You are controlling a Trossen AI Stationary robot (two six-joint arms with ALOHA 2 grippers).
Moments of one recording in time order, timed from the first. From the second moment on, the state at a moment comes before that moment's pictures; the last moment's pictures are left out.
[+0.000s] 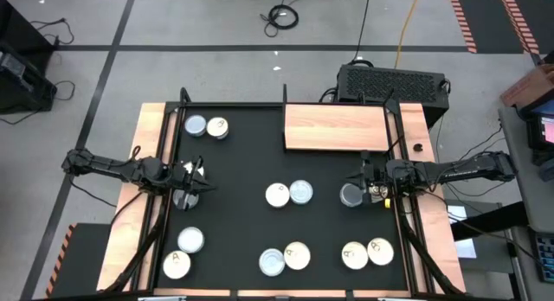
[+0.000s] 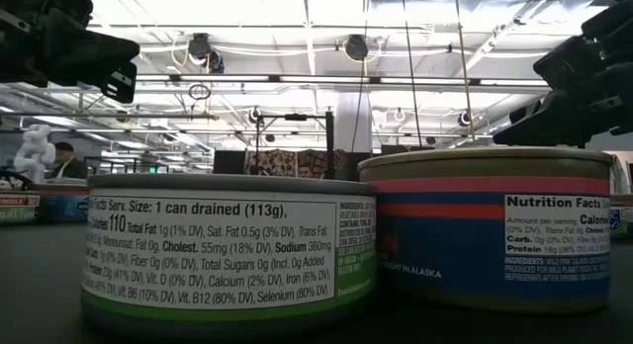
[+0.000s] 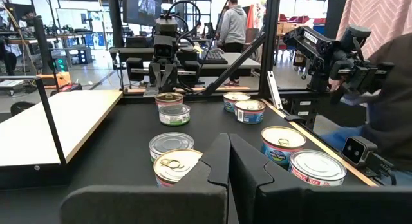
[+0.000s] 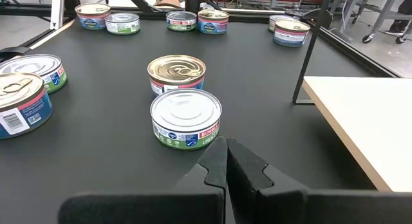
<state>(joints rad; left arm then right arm) -0.19 0.15 0.00 0.17 0.02 -0.02 0.07 0.34 0.01 0.04 0.13 0.02</state>
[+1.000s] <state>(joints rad) -0.19 0.16 0.00 0.27 -0.11 -0.22 0.07 0.36 0.01 0.62 0.03 0.28</state>
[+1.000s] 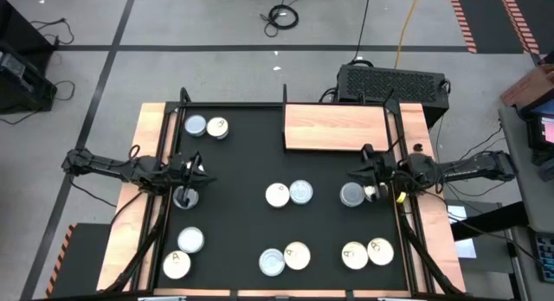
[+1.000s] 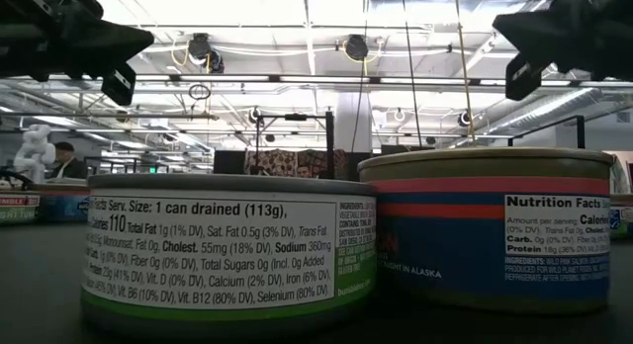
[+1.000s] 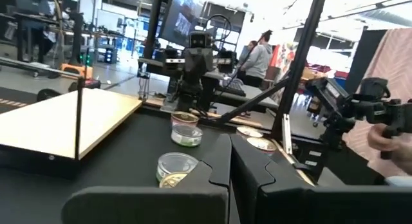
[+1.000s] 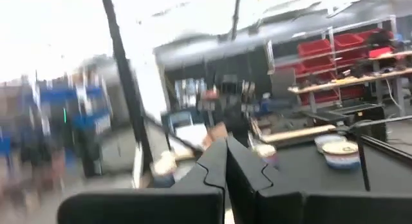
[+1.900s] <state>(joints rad) -0.19 0.41 0.16 0.24 -0.24 -0.14 0.13 0.98 0.43 0.41 0.13 0.15</state>
